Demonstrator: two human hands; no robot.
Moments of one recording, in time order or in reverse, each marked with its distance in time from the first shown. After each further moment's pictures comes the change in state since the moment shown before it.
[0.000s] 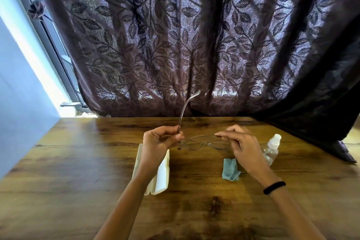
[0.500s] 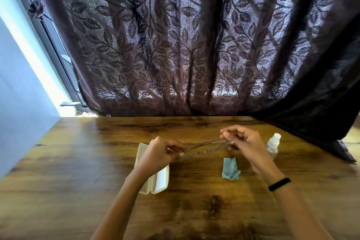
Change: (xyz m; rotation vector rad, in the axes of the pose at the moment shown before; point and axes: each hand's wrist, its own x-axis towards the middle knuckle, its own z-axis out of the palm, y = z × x) left_hand -0.001 -0.008 -0.015 0.644 -0.328 -0.031; right_hand 0.003 0.007 -0.003 0.706 -0.036 0.427
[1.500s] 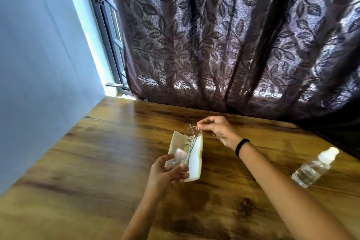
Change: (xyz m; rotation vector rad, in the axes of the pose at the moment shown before) left_hand -0.086 -0.057 0.008 -0.966 0.403 -0.509; right_hand 0.077 0.015 0.144 0.086 -0.342 0.315
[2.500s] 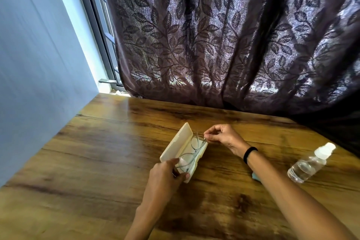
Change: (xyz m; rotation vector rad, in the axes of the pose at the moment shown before) left_hand 0.001 -0.007 0.010 1.227 0.100 0.395; right_hand -0.009 0.032 -0.032 -0.200 0.020 0.023
